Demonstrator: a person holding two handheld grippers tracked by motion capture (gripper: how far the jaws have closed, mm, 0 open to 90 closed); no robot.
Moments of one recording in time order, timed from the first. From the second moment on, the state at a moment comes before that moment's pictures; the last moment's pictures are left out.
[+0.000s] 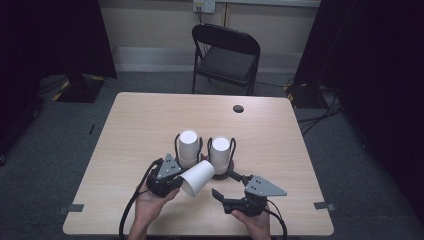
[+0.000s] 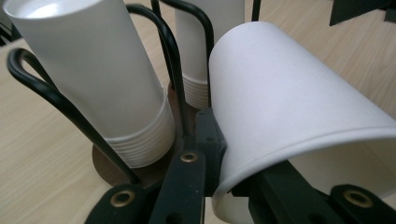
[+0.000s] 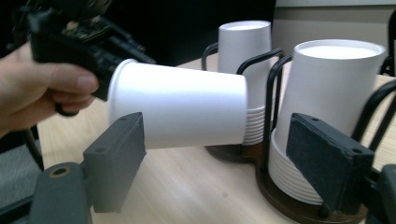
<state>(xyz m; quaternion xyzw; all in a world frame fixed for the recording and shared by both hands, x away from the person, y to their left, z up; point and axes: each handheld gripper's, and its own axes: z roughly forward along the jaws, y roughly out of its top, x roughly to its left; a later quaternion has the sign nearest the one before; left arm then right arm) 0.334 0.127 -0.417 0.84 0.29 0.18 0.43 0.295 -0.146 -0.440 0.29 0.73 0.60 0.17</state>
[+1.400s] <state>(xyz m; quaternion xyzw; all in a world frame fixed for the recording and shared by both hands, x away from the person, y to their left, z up) 0.361 0.102 -0.417 0.92 0.28 0.01 0.29 0.280 -0.093 -0.456 0.08 0.85 0.44 0.28</state>
